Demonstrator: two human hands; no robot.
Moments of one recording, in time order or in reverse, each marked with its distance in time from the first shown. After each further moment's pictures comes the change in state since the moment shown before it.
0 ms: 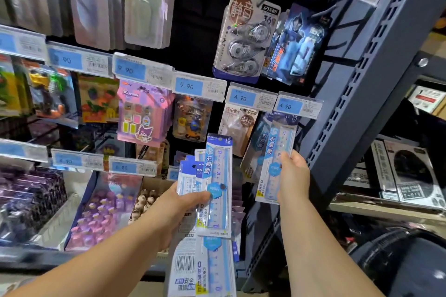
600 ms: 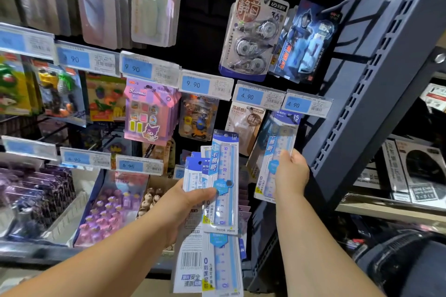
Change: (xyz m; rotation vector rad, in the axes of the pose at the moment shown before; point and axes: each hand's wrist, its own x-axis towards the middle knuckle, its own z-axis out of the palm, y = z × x) left_hand 0.005 0.003 -0.003 -0.033 -0.022 0.009; right_hand 0.003 0.008 0.020 -0.154 0.132 -0.057
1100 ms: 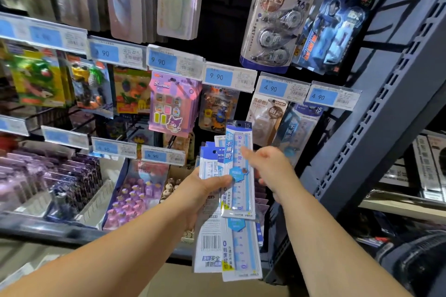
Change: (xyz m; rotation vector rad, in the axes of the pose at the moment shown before) left_hand -0.006 0.008 -0.005 -0.022 0.014 0.034; right_hand -0.060 -0.026 0.022 -0.352 -0.593 -0.103
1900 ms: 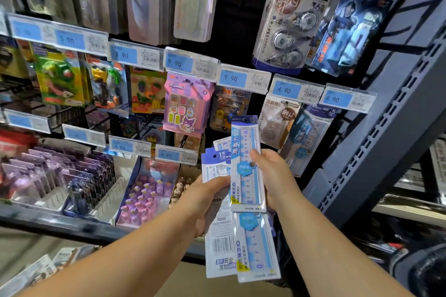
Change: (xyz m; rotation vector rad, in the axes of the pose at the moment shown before) left_hand -0.009 -0.010 -0.006 -0.232 0.045 -0.018; right_hand -0.015 -0.010 0.029 0.552 -0.142 0.088
